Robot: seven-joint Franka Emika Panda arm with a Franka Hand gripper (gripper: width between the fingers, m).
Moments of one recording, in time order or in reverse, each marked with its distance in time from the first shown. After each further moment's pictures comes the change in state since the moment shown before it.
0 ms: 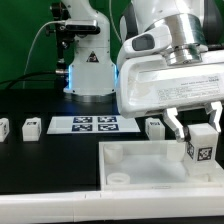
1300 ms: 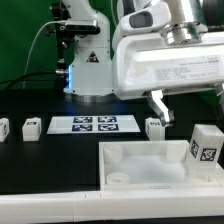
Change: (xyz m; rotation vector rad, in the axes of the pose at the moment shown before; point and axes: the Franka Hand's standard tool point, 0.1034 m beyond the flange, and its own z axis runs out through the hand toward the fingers) arm 0.028 0.006 -0.025 -0.001 -0.027 -0.035
